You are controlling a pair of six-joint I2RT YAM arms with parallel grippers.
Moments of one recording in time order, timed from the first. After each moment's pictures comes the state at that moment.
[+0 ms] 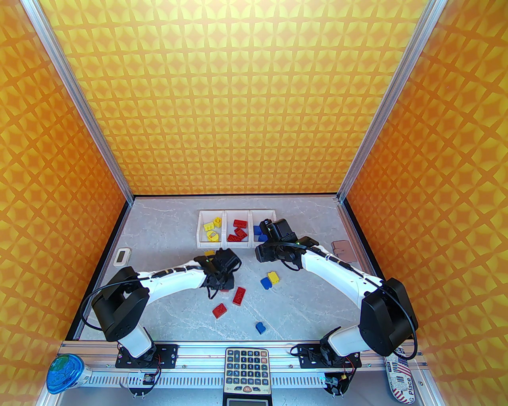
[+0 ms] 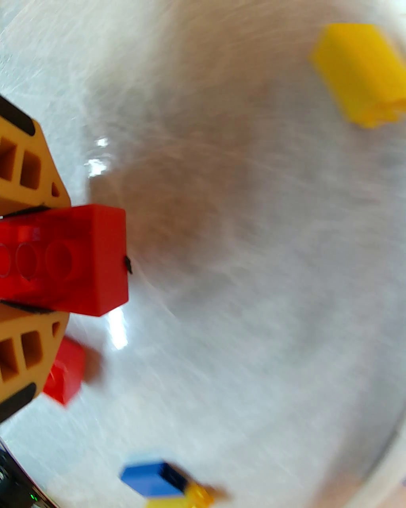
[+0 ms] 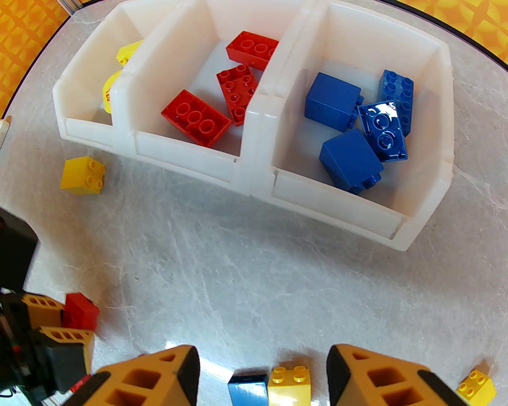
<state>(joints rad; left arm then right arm) -0.83 1.68 1.08 -0.60 -0.11 -0.80 0.50 1.48 1.06 -0.54 0.00 0.18</state>
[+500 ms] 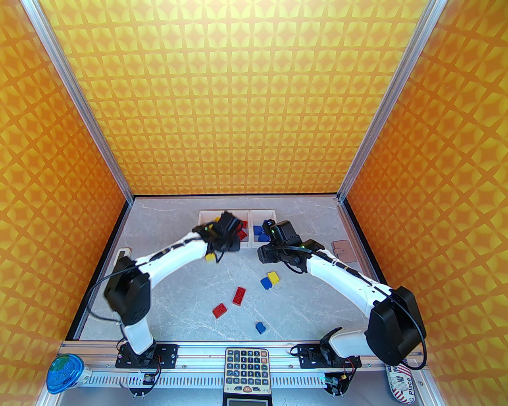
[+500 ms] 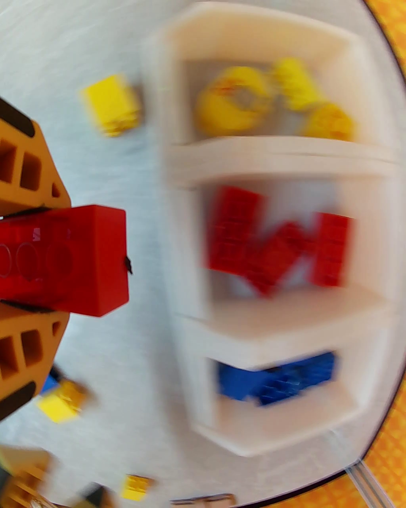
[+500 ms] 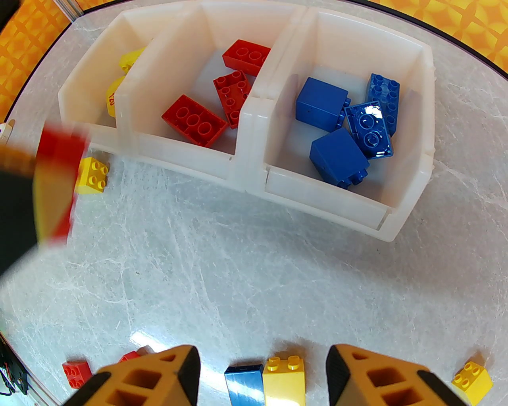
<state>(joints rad) -0.68 1.89 1.61 -0.67 -0.15 -0.56 0.50 1.39 1.02 -0.55 0.01 0.19</state>
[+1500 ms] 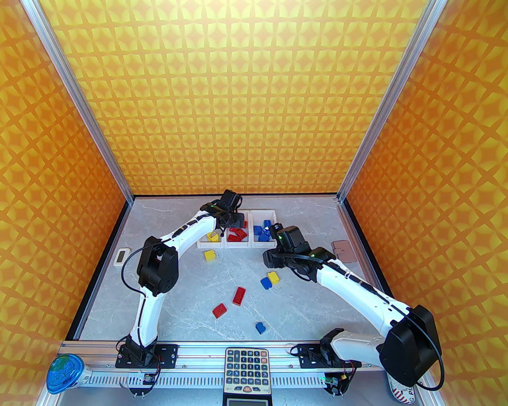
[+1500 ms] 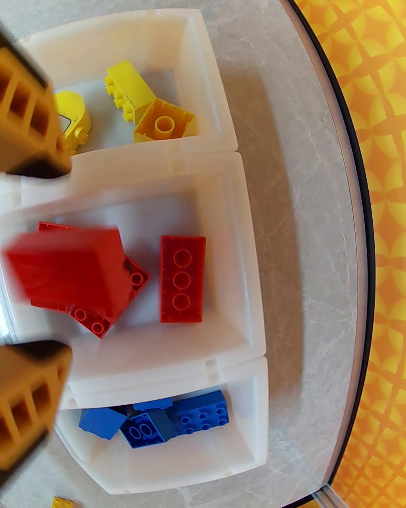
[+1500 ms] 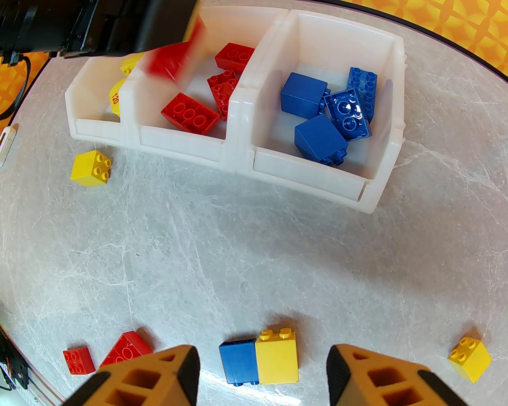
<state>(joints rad) -0.57 2.18 1.95 -0.68 -0.14 -0.38 0.50 1.28 0.95 -0.57 0.03 0.21</state>
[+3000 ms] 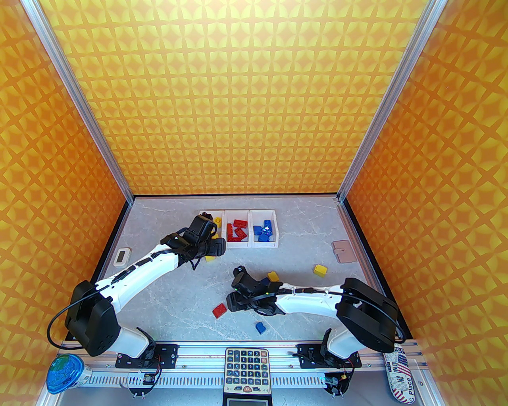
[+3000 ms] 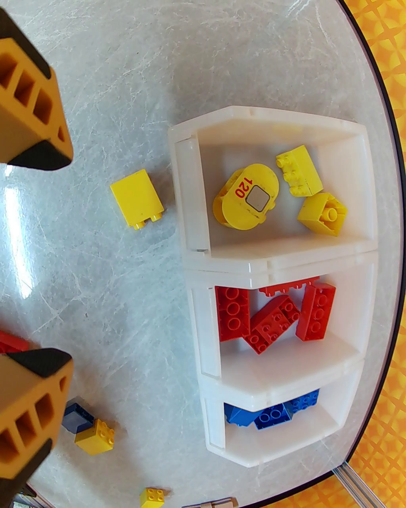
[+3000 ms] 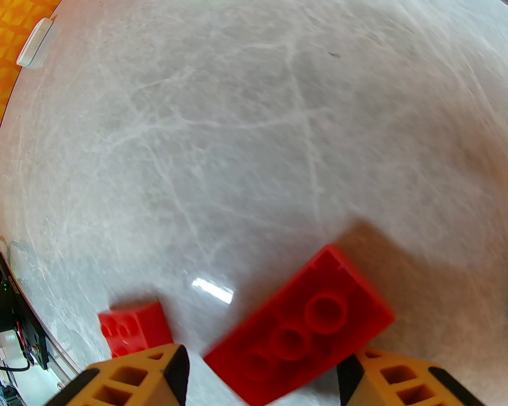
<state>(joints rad) -0.61 1.49 1.20 -0.61 -0.14 -0.48 1.04 1.59 0.79 -0.21 0.04 0.72</state>
